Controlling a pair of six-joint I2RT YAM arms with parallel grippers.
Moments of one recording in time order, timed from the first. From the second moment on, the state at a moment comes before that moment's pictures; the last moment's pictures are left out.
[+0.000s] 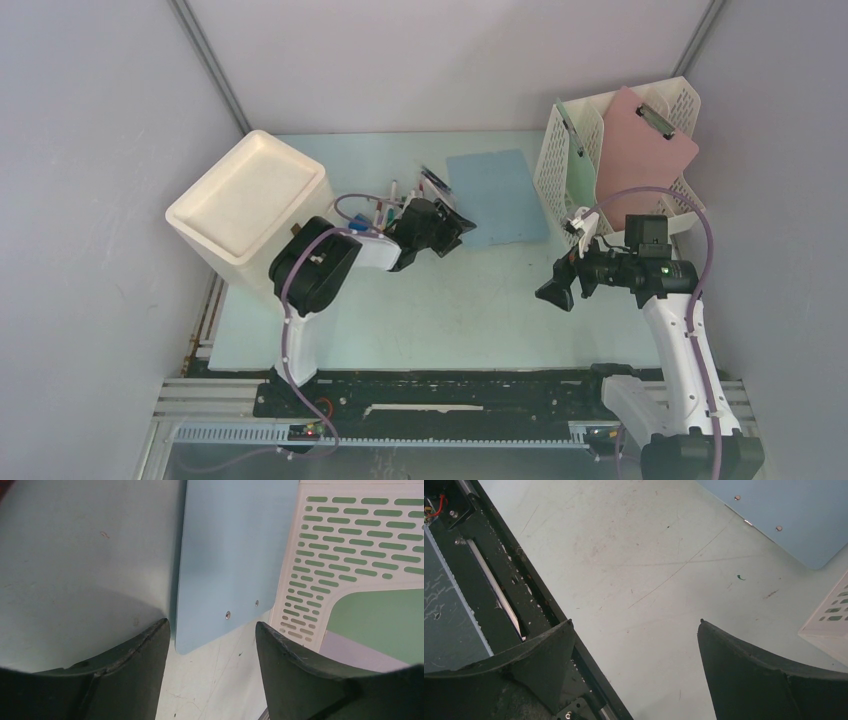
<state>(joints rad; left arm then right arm) -0.63 2.03 1.06 0.43 0.08 -1.28 -0.04 0.90 0.90 -0.93 -0.85 -0.57</state>
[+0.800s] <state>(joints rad) -0.63 2.06 1.08 0.49 0.10 -1.30 -0.03 0.90 0.90 -0.93 -0.85 -0.57</state>
